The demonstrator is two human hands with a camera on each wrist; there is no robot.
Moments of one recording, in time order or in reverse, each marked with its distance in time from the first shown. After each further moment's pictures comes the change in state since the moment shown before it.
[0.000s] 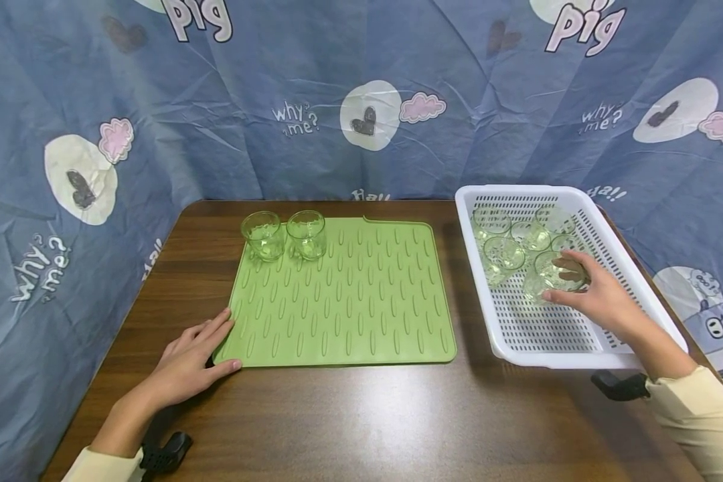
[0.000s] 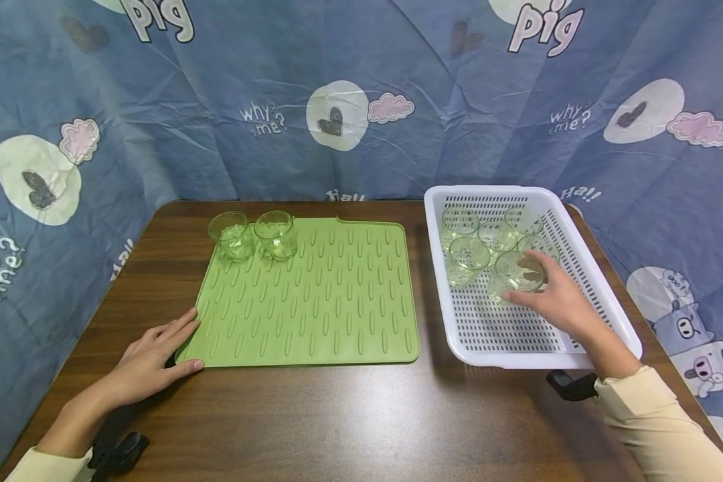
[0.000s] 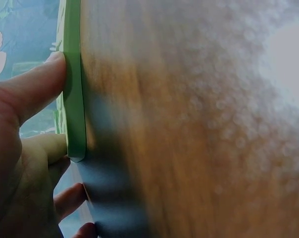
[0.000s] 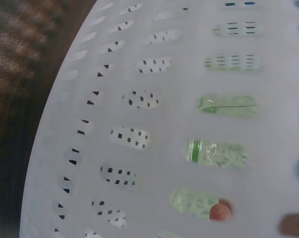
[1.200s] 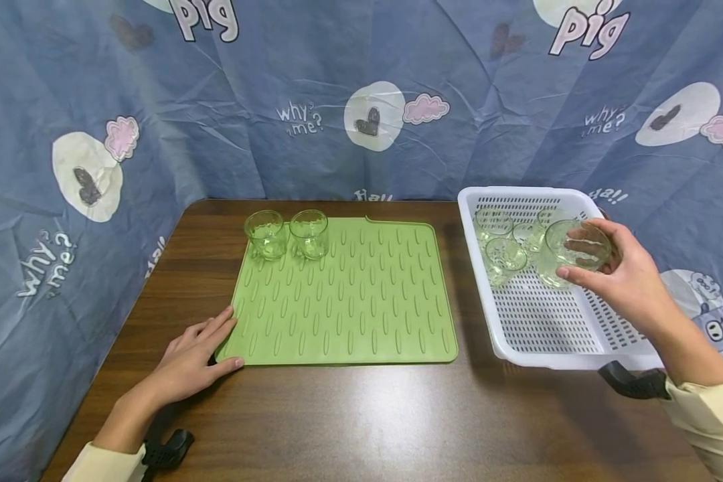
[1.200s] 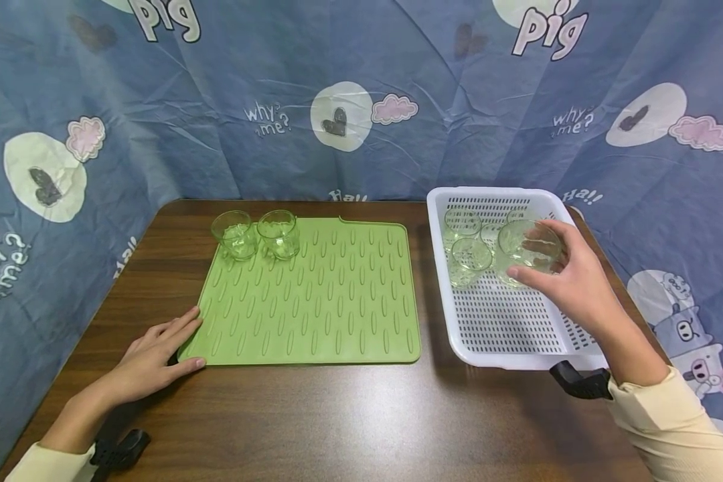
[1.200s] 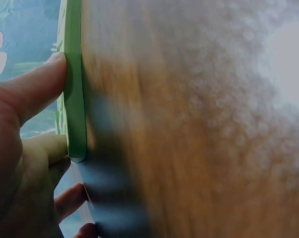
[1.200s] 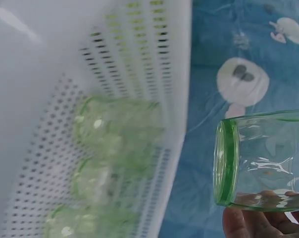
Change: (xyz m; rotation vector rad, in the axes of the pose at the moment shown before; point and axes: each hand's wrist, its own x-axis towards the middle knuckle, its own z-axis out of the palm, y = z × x) left_hand -0.001 0.001 -0.002 -0.017 -0.010 -0.003; right_hand -0.012 -0.056 -0.025 0.185 0.242 -0.098
